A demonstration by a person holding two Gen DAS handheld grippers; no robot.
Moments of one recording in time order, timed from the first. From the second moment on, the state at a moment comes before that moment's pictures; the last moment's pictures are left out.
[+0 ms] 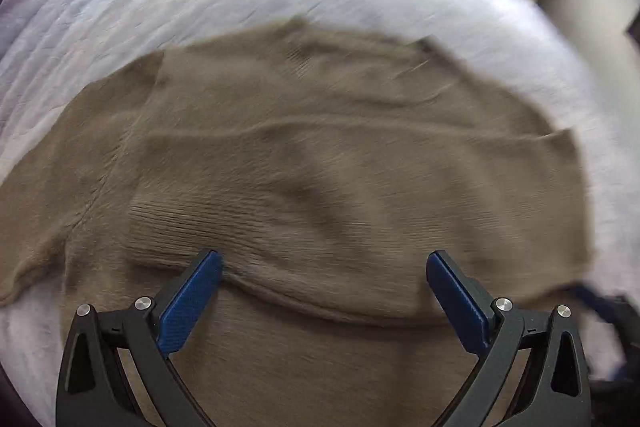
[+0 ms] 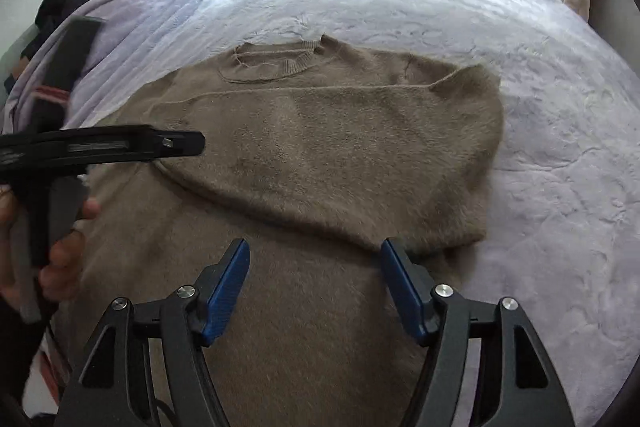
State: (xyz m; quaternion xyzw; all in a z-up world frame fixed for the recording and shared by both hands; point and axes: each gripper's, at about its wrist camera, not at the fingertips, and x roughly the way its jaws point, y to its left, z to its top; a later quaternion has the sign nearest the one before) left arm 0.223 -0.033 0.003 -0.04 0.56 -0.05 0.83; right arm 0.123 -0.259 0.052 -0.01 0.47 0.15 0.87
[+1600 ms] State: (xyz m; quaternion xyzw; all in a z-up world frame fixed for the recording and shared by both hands) left arm 0.256 -0.023 -0.003 -0.01 0.54 -0.02 0.84; right arm 0.252 -0.326 0.060 0.07 0.49 0.10 0.86
